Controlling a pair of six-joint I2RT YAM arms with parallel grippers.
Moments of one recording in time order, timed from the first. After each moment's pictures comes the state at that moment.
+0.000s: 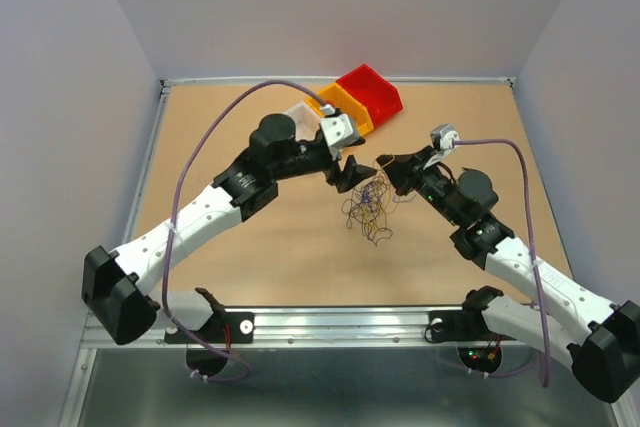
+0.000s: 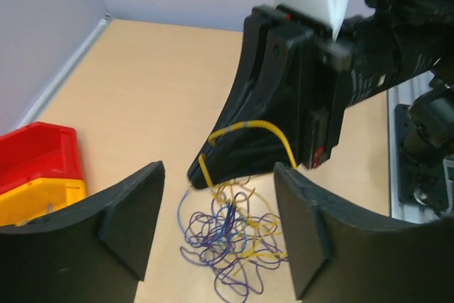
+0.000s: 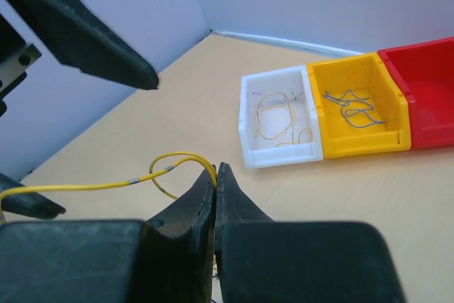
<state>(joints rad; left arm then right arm) -0.79 1.32 1.22 0.00 0.51 0.14 0.58 0.93 0.58 0.47 -0.13 0.27</state>
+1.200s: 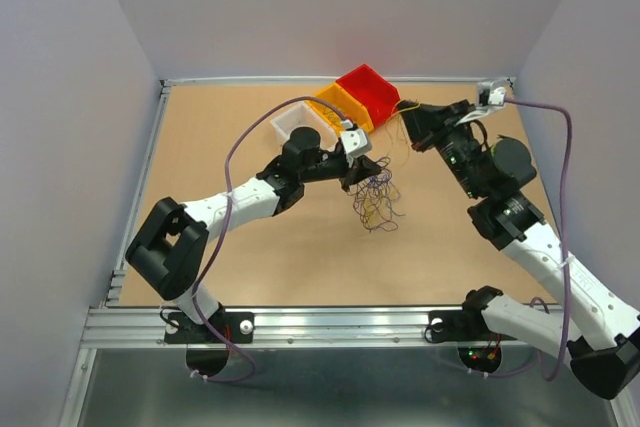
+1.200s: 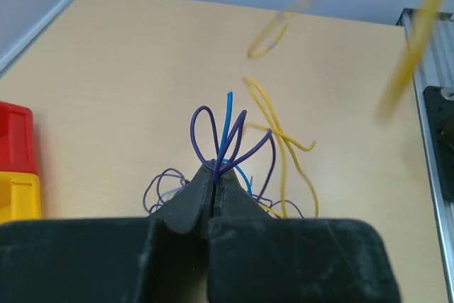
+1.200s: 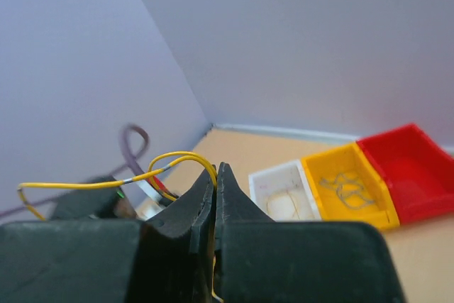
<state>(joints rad) -0.73 1.55 1.00 0.46 0.61 0.08 0.58 0.93 0.92 0.29 0.04 0.39</state>
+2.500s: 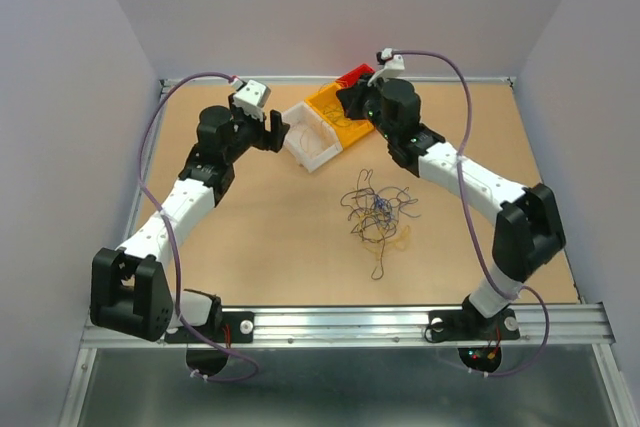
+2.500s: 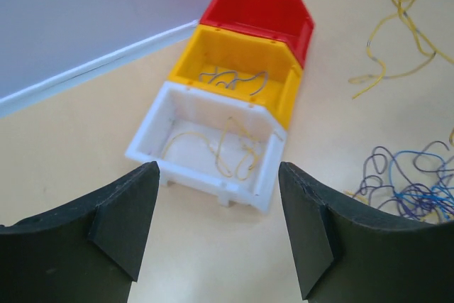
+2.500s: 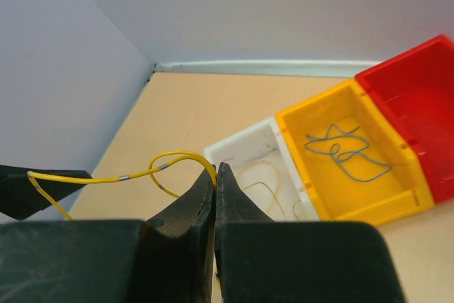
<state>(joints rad) -0.31 1.29 0.95 0.18 0.27 0.03 0.58 1.61 1.32 0.28 0.13 0.44</state>
